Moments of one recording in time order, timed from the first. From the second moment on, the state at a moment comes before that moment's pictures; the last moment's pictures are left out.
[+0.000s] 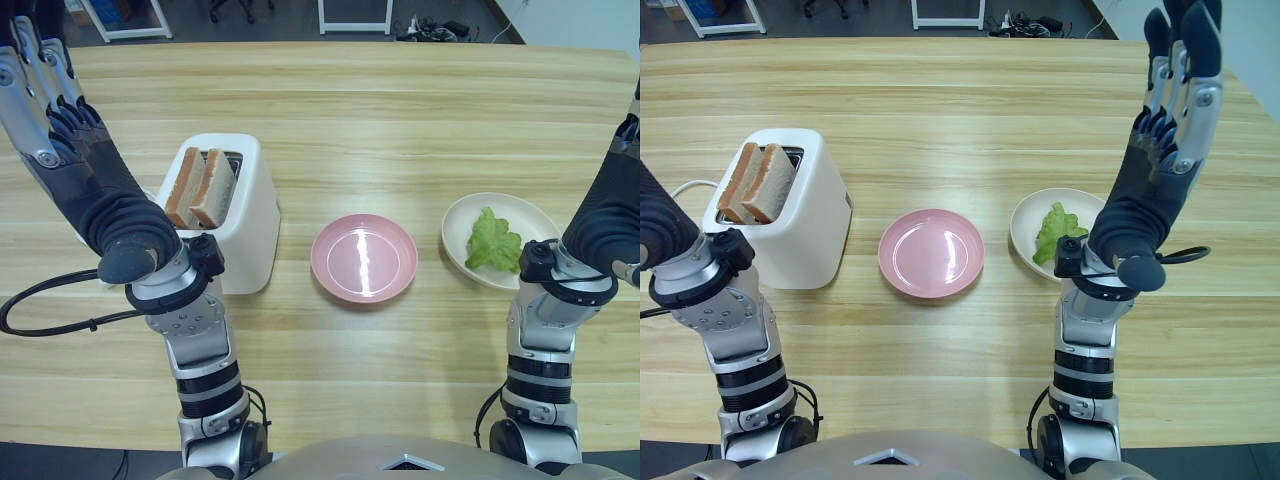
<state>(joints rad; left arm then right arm) -0.19 0.06 0.21 -0.44 0.24 -0.68 0.17 -0.23 -0.12 -0.13 -0.23 -0.14 -0.87 -0.07</state>
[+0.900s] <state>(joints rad) -0.14 0.50 0.43 -0.11 0.47 -0.35 0.07 -0.16 -0.13 -0.11 -0.21 -0.12 -0.93 -0.02</state>
